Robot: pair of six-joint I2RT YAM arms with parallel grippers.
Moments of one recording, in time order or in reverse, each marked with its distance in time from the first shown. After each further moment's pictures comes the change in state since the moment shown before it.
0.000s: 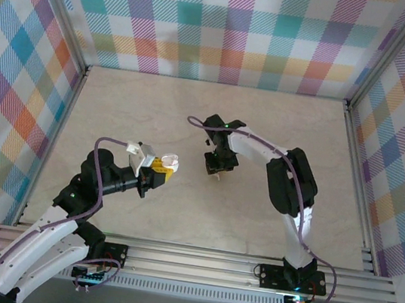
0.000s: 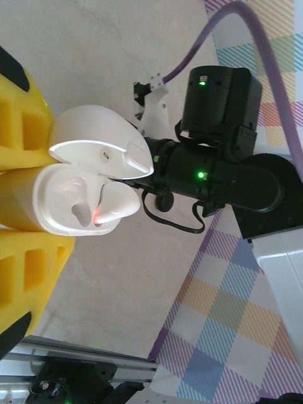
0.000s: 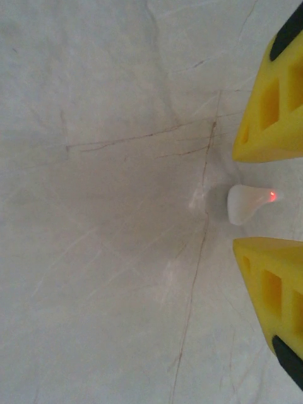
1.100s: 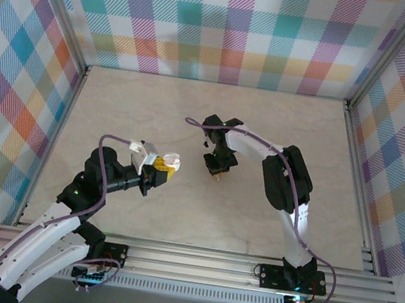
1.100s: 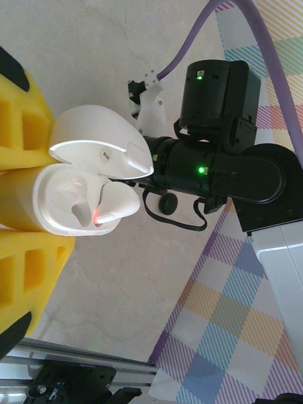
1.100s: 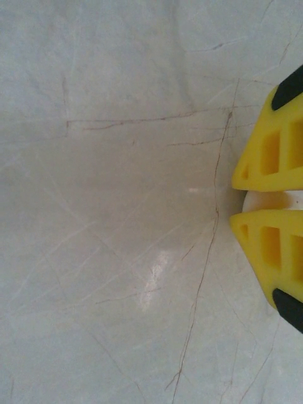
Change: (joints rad) left arm 0.000 0.043 0.000 0.027 -0.006 -0.008; right arm -0.005 0.047 0.059 -0.052 -0.023 -0.055
